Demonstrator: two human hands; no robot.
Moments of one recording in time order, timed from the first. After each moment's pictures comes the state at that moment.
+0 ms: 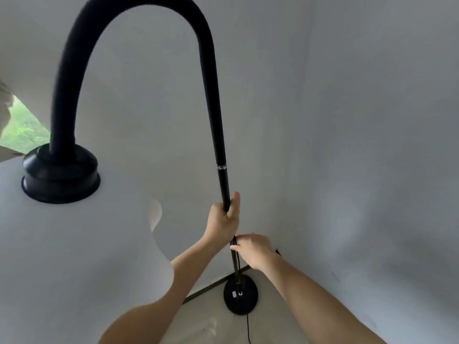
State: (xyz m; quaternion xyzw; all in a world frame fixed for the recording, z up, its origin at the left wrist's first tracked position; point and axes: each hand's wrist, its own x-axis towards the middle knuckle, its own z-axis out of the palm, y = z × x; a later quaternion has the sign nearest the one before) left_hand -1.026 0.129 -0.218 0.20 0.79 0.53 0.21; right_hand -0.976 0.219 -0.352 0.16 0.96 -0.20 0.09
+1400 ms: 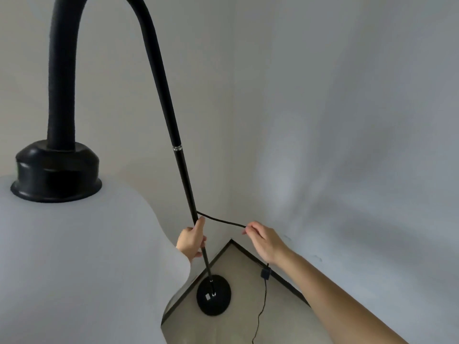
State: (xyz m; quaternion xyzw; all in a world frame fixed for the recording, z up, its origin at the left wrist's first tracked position) left_hand -1.056 0.076 -0.272 0.13 0.80 0.39 0.43; right_hand -0.871 0.186 -0.320 0.42 0.78 -0.45 -0.09
